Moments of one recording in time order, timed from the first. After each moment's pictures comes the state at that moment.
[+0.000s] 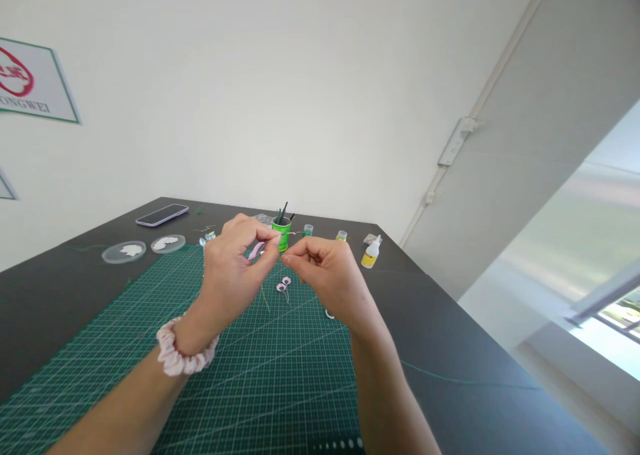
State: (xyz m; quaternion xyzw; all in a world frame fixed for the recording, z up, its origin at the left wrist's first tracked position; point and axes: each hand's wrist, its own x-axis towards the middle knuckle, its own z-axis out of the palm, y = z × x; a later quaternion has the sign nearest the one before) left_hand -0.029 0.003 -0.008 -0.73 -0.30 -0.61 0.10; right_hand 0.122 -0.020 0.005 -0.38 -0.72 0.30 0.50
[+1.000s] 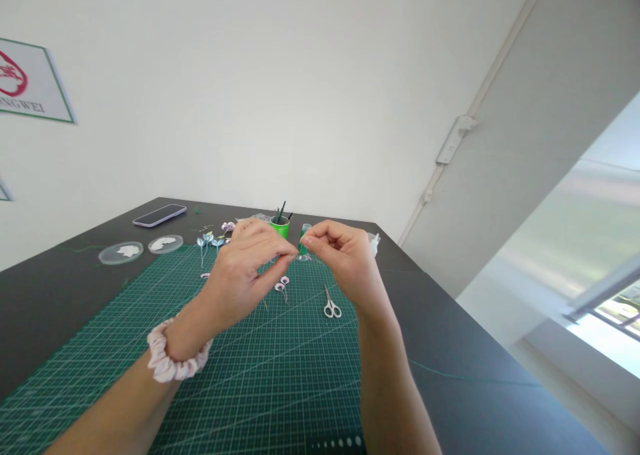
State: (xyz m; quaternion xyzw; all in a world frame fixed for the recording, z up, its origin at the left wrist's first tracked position) left_hand -0.031 0.003 -0.007 -0.83 -0.19 -0.52 0.11; right_hand 0.139 -0.009 0.009 -0.37 -0.69 0.27 0.57
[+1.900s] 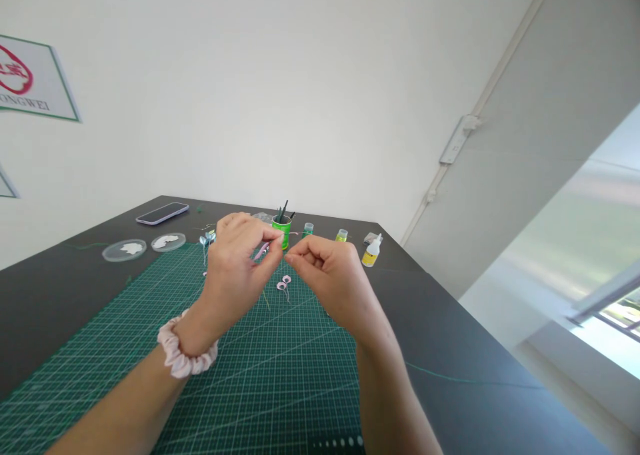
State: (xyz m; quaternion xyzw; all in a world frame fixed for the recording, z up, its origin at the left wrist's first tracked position) left_hand -0.029 0.004 -0.010 -0.74 -0.29 -0.58 0.18; right_hand 0.122 -0.028 0.005 -0.41 -0.75 0.18 0.48
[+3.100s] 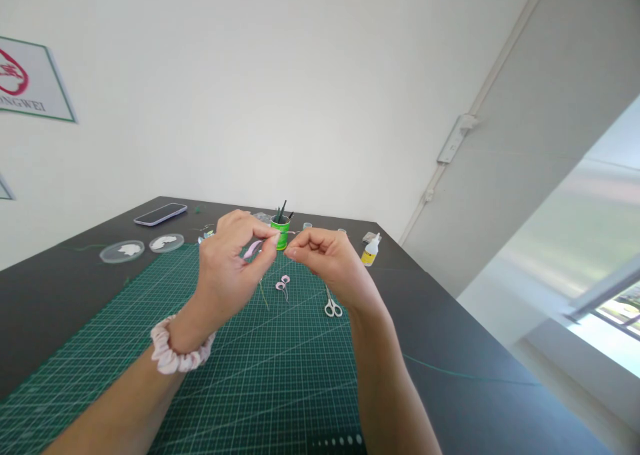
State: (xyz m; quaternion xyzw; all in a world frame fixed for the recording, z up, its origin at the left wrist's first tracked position) left_hand -0.032 0.005 -0.009 -0.73 -0.26 -0.62 0.11; right_hand 0.129 -0.006 0.007 -0.33 -0.70 0.38 0.50
